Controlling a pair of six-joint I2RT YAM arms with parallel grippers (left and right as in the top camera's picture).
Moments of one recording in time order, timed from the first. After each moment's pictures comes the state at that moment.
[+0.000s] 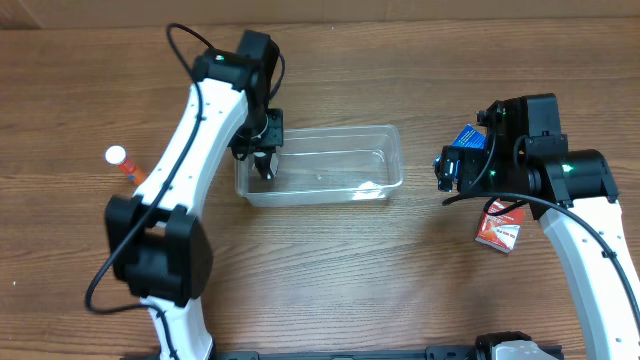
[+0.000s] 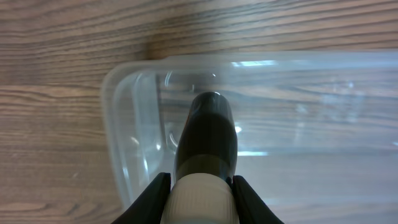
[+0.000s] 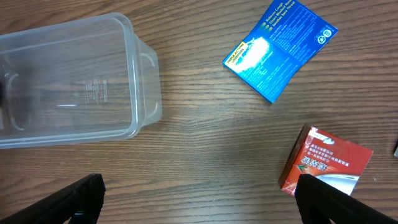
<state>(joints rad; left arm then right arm) -0.28 2.01 1.83 -1.33 -0.01 -0.32 0.09 1.31 1.26 -1.09 -0.12 0.20</state>
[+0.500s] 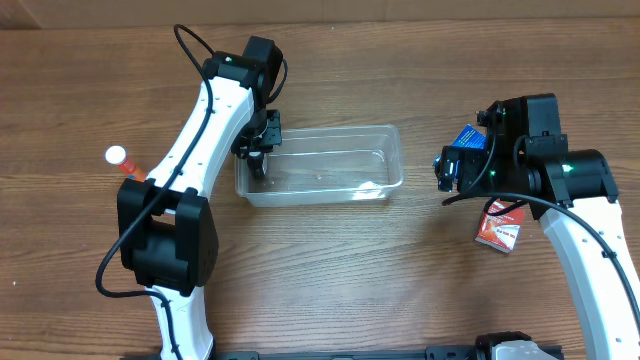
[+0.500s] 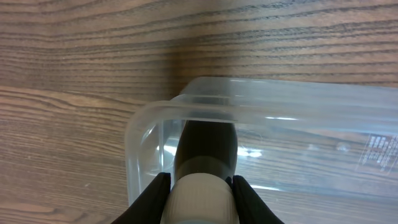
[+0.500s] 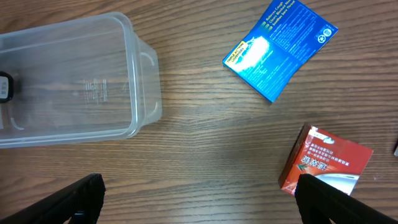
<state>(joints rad) -0.28 2.07 1.83 -1.29 -0.11 -0.39 0.09 1.31 1.26 -1.09 -0.12 0.20</state>
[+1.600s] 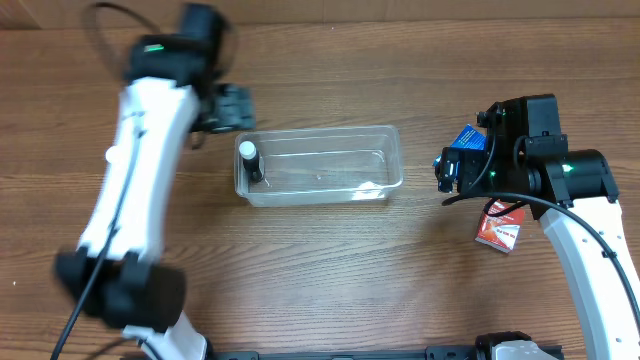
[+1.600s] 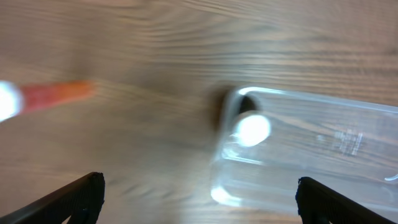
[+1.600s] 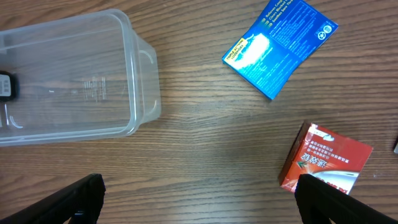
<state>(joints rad) -0.11 1.81 1.95 -1.46 -0.11 -0.34 0.09 1.31 1.26 -1.10 -0.12 0.20</state>
